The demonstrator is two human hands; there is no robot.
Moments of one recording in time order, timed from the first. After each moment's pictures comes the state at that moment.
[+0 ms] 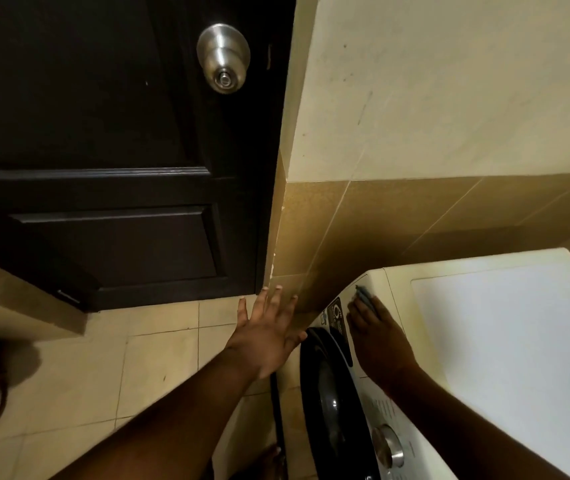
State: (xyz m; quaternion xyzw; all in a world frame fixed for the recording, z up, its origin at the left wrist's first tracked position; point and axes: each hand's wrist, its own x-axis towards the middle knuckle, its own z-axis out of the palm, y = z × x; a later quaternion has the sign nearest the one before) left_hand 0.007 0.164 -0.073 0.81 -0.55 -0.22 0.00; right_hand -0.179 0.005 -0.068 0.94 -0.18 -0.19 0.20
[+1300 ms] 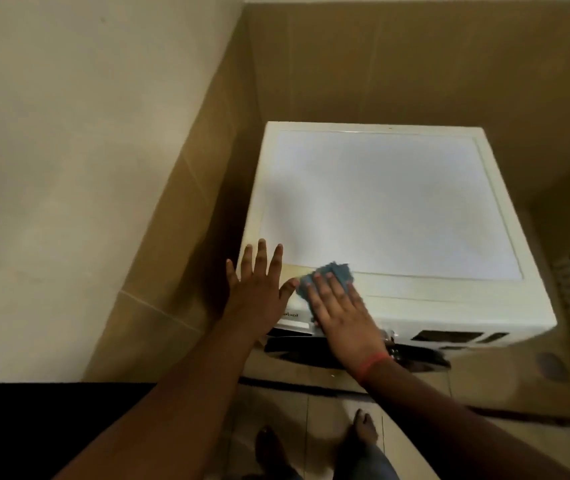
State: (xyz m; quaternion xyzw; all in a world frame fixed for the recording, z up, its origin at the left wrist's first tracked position) left_hand -0.051 -0.048 -0.025 0.44 -0.89 -0.09 -0.09; right_hand -0.187 0.090 -0.077 0.67 -0.74 0.03 -0.01
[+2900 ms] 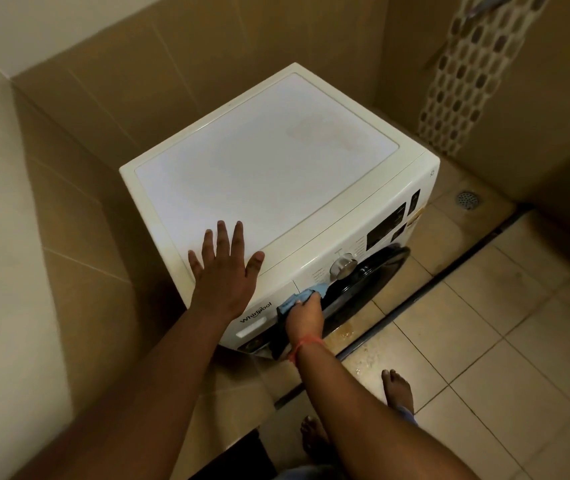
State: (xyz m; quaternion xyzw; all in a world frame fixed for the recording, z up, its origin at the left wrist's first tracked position) left_hand -0.082 -0.076 -0.018 0.19 -0.98 -0.05 -0.07; right_hand -0.077 0.053 -0.095 -0.22 -0.76 0.55 -0.27
